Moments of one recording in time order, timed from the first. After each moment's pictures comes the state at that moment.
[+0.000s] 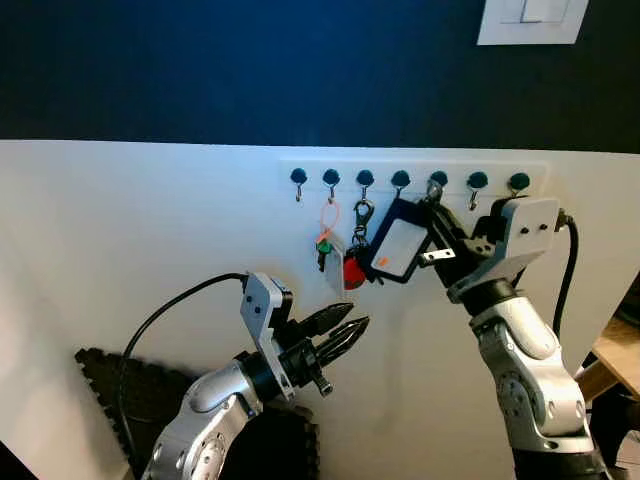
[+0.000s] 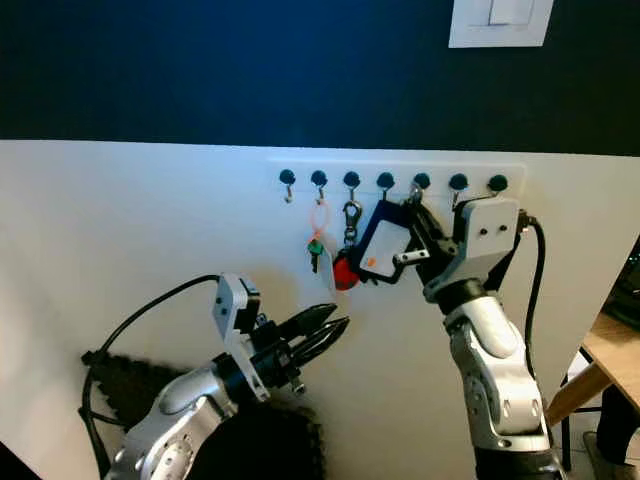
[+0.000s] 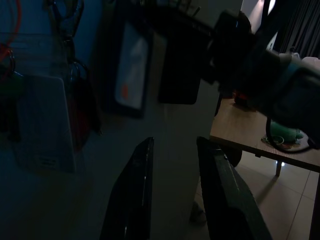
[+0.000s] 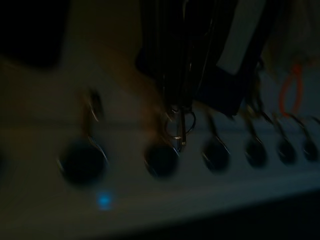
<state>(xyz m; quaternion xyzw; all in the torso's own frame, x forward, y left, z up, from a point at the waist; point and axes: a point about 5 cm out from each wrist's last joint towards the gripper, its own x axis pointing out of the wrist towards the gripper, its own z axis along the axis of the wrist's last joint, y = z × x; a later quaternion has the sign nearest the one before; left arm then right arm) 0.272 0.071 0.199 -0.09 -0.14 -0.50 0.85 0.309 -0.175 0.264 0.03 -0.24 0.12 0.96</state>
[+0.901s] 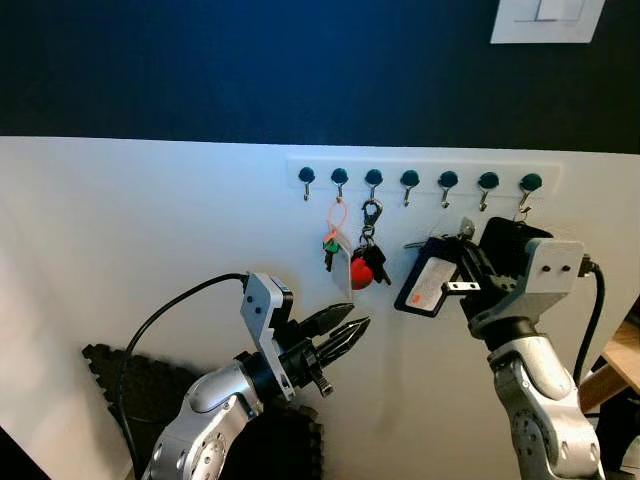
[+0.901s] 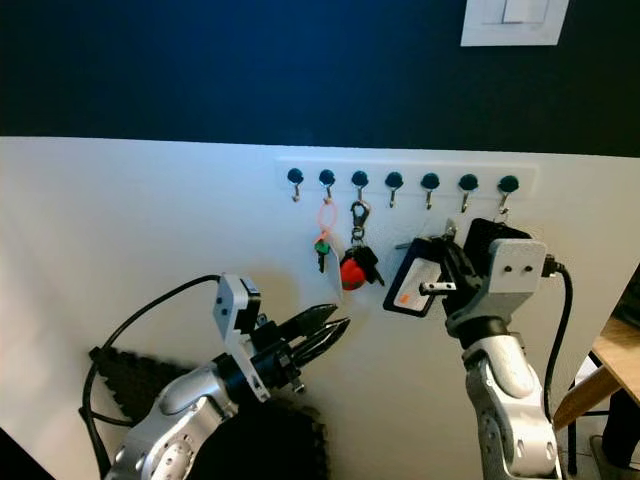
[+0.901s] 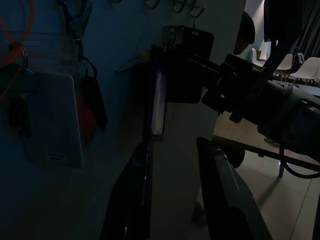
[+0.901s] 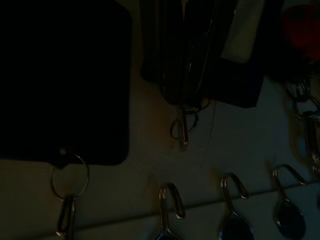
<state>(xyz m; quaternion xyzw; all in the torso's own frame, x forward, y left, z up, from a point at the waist) 0.272 0.070 0.199 -0.09 -0.14 -0.50 0.85 0.298 -0.191 0.235 0.05 -0.21 0.05 0.98</state>
